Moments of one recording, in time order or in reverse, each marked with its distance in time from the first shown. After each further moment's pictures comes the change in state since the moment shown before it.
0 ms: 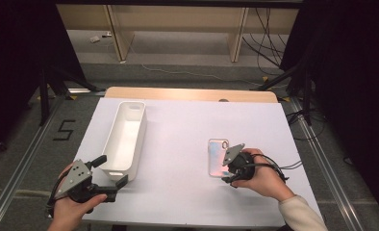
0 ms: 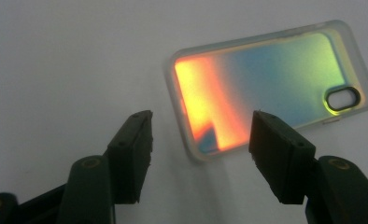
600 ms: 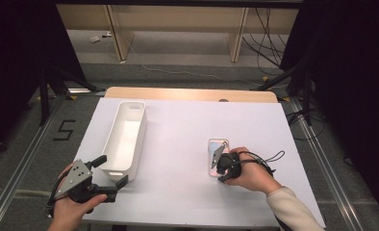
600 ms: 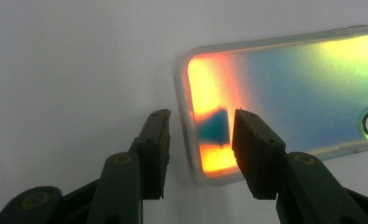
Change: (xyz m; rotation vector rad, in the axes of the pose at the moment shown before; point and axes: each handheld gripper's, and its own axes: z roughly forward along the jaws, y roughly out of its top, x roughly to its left) left arm 0.000 0.000 0.000 -0.001 -0.002 0.002; right arm -0.002 0.024 0.024 0.170 0.026 -0.112
